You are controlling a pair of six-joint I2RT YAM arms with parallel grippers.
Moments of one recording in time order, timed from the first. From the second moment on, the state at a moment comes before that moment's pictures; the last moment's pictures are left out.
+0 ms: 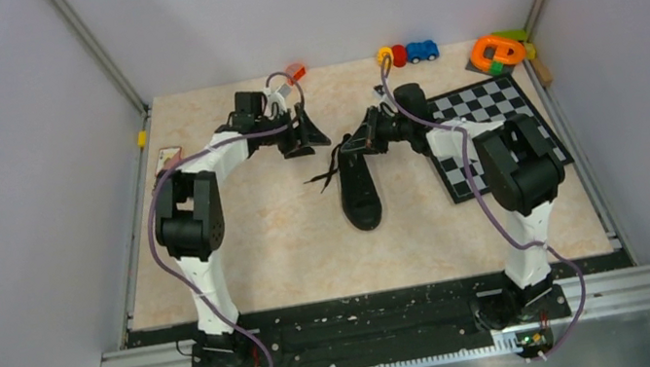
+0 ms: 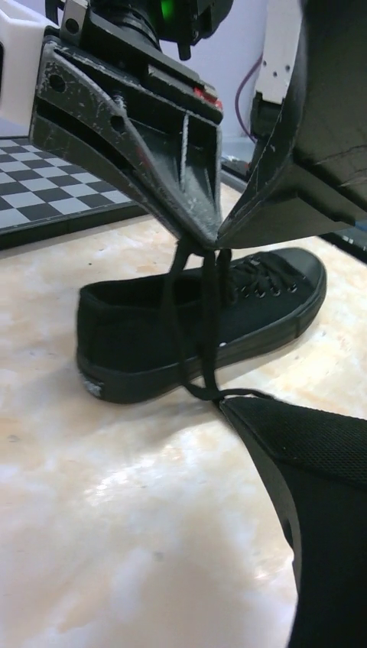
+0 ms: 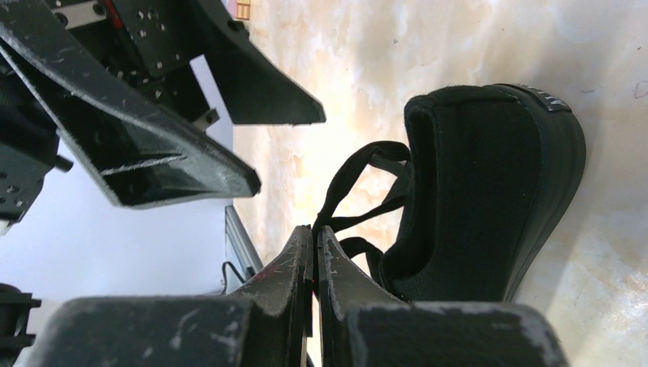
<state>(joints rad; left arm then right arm) -0.25 2.01 1.46 -0.24 0.78 -0.49 0.38 1.96 1.19 0.28 -0.71 0.89</state>
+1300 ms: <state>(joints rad) -0.25 2.19 1.51 0.07 1.11 0.02 0.37 1.96 1.19 0.31 -0.74 0.89</state>
